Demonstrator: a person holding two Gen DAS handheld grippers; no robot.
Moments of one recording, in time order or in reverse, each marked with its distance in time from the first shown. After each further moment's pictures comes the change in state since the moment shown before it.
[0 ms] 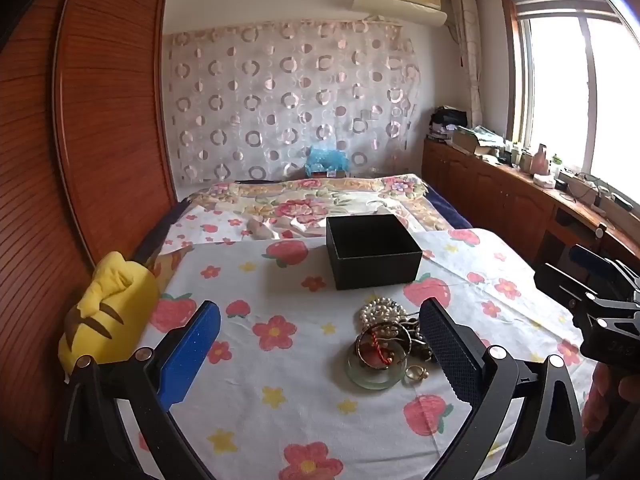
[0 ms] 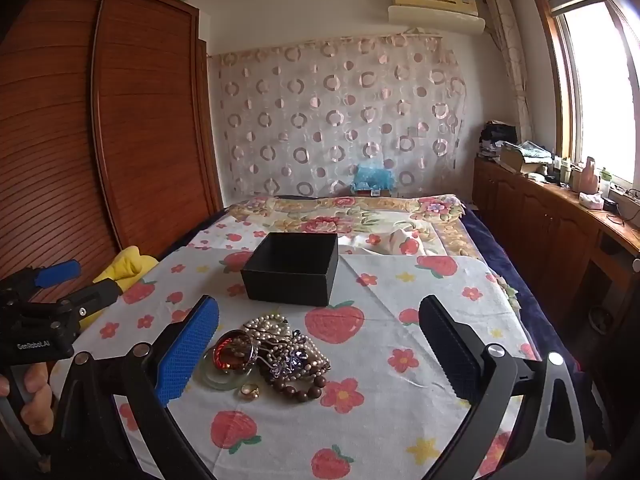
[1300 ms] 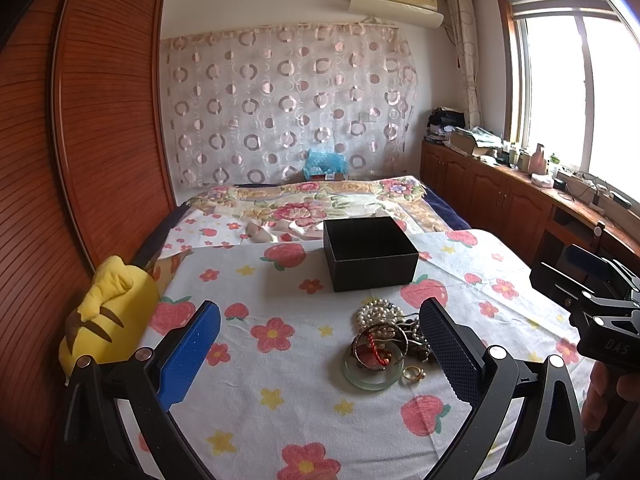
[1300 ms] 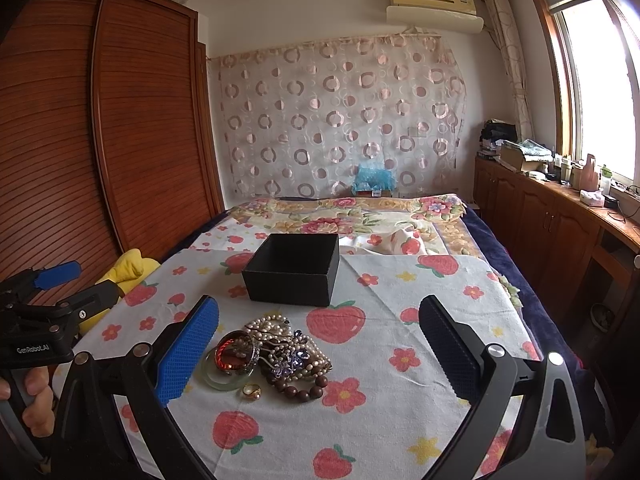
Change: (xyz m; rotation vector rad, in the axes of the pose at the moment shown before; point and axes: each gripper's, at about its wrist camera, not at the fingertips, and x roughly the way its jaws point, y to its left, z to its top) left arm 0.000 -0.001 0.000 0.008 -0.009 0.005; right arm 0.000 -0.002 0.001 0.011 0.003 0.002
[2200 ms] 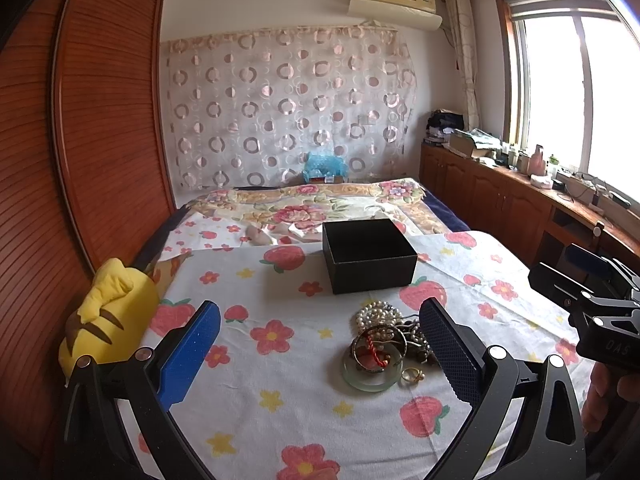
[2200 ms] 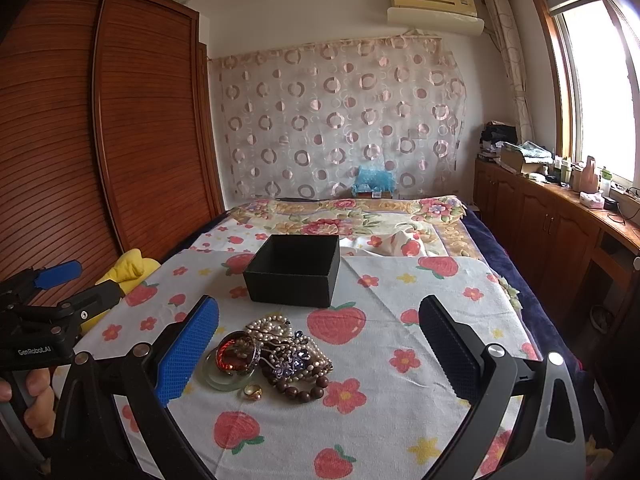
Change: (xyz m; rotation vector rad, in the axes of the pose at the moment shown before) left arm -0.004 -0.005 0.013 0.003 -0.008 0.003; right arm -0.002 -0.001 0.000 0.000 -0.006 -0.003
